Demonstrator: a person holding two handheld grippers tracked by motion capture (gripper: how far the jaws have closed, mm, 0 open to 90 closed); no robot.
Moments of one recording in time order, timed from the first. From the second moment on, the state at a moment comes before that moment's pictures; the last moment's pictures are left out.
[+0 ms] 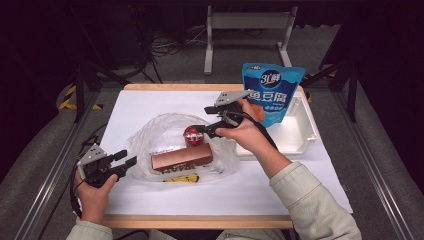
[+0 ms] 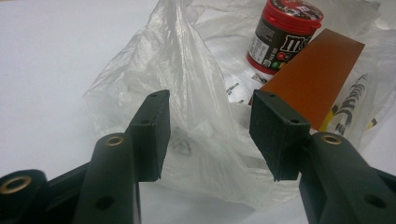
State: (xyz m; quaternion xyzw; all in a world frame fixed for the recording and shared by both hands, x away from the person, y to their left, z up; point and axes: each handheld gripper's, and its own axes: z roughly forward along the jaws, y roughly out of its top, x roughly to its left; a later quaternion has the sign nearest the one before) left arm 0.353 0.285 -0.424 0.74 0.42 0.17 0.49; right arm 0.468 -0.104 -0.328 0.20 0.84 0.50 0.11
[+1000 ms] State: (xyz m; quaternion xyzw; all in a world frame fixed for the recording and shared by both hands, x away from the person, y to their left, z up) left arm 0.353 0.287 -0.425 0.74 0.43 0.18 0.48; right arm 0.482 -0.065 -0.350 0.20 0.86 0.45 0.09
